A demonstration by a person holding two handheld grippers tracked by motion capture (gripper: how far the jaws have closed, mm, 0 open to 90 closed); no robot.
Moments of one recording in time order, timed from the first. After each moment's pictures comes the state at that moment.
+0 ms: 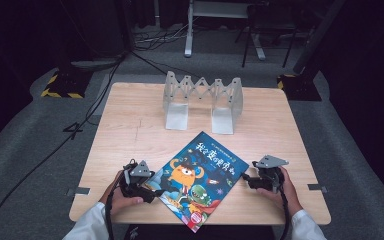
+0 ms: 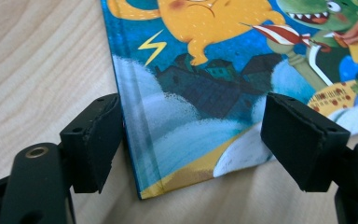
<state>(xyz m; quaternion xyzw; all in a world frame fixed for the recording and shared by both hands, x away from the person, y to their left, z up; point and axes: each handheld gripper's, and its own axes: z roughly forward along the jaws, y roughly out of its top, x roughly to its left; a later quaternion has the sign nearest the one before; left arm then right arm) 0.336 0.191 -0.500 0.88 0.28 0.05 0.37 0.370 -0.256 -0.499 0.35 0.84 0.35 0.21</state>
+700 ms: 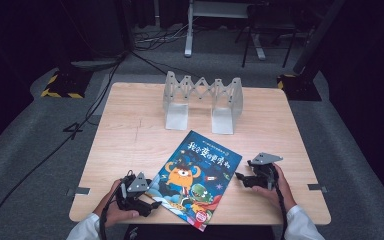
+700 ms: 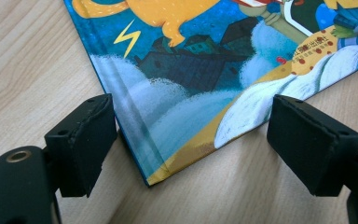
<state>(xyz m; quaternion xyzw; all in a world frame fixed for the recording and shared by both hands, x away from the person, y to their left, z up) 0.305 0.193 -0.504 0.89 0.25 0.08 0.36 0.376 -0.243 -0.500 0.36 0.85 0.35 0.17</state>
